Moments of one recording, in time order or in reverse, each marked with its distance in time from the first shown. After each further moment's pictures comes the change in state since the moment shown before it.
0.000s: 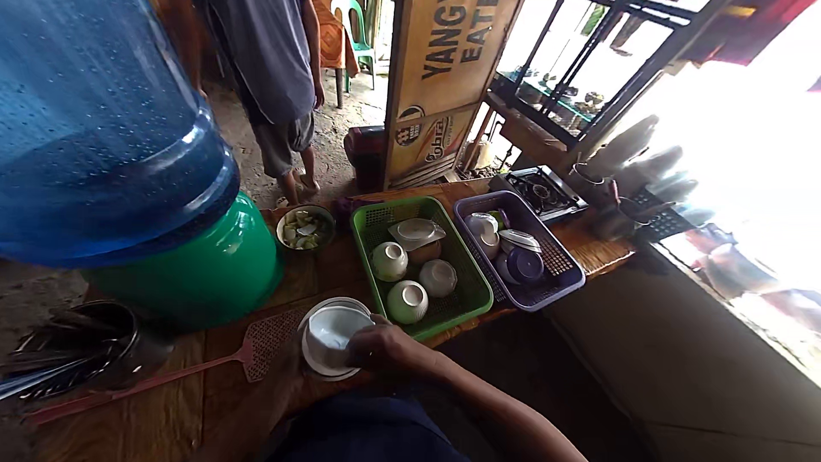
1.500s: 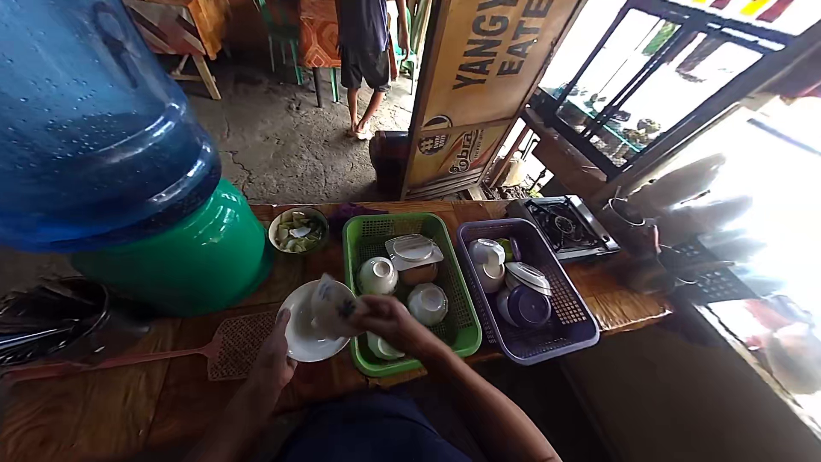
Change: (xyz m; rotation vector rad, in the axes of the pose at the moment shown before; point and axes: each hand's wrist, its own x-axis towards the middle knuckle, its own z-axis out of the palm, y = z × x) left_hand 0.020 0.009 0.083 -0.260 0.311 0.040; right_hand 0.001 0.064 -0.089 0.570 0.083 0.122
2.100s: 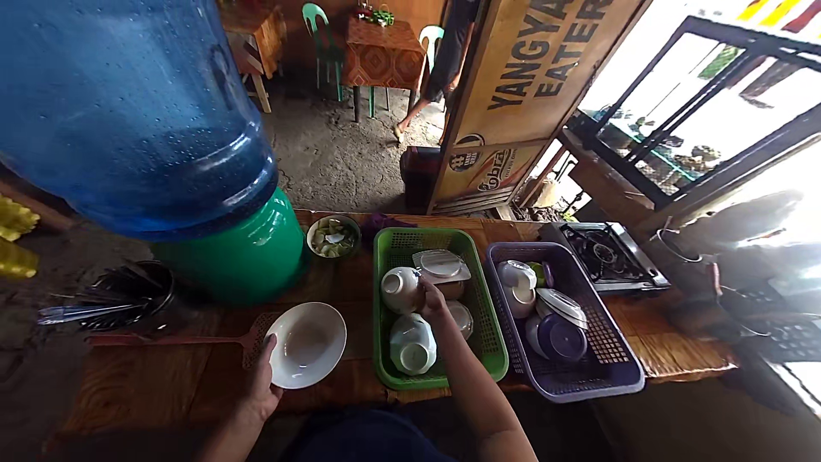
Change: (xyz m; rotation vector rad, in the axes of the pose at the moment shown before) left_hand -0.008 0.003 -0.067 -0.065 0.182 0.002; right_hand 0.066 0.159 -0.060 0.721 0.735 0.510
